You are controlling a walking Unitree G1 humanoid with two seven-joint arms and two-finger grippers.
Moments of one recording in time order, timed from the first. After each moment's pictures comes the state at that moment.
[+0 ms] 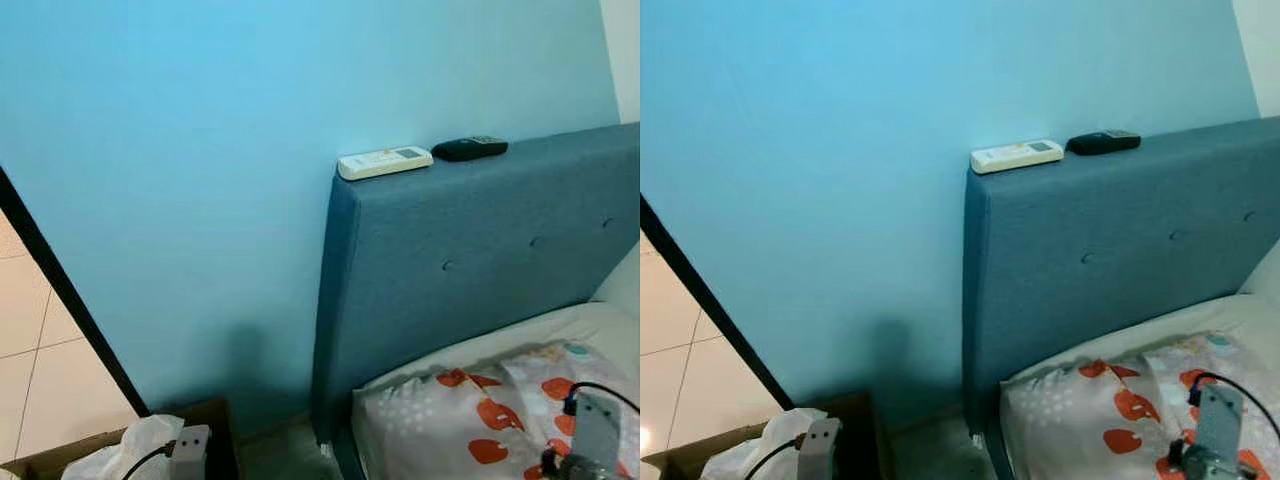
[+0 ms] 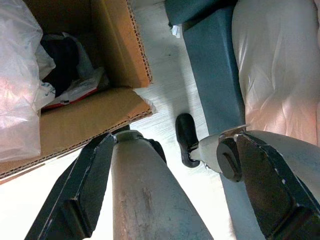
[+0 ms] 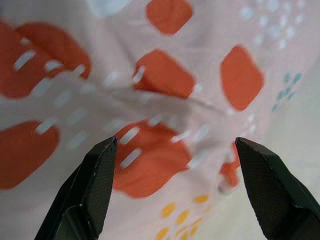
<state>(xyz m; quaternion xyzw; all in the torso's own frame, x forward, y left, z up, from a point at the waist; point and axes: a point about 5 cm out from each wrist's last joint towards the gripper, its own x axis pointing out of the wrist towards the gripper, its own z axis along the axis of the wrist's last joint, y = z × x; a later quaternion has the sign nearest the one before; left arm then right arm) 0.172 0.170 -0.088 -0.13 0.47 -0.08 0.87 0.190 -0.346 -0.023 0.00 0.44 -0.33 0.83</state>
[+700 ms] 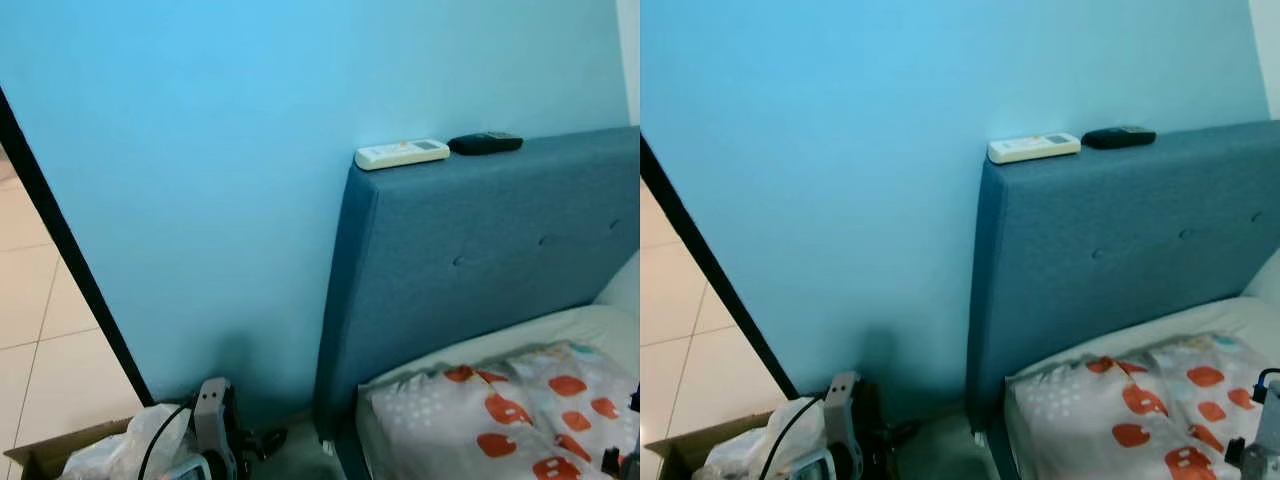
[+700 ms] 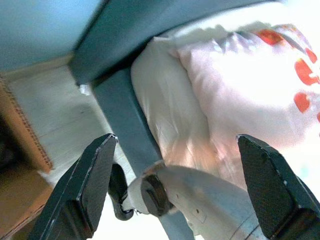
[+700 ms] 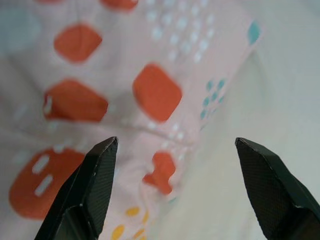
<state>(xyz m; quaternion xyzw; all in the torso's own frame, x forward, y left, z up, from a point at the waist) 0.223 0.130 -0.051 -0.24 0.35 -0.25 0.87 0.172 -0.402 0.017 0.02 0.41 -0.41 0.82</state>
